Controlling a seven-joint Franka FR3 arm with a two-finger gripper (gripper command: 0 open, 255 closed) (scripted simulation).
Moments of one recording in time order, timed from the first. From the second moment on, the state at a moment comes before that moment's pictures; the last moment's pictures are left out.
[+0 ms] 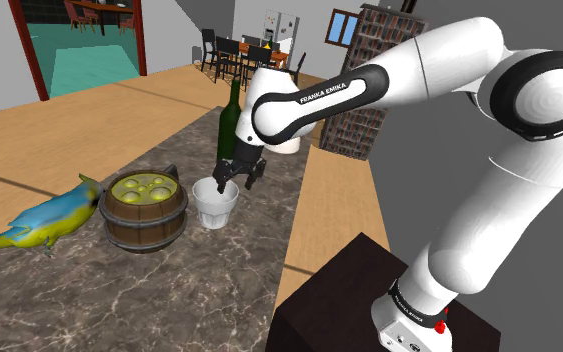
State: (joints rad) arm 0.06 0.03 0.31 -2.19 0.19 2.32 0.35
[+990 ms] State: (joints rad) arm 0.06 0.04 0.32 -2.20 0.18 2.34 0.36
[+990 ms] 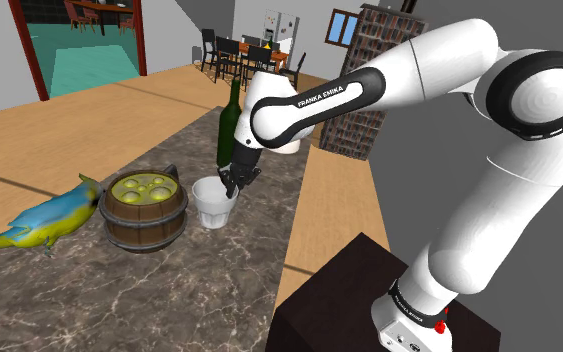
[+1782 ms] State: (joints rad) arm 0.06 -0.01 0.31 -2.15 0.19 2.23 0.36
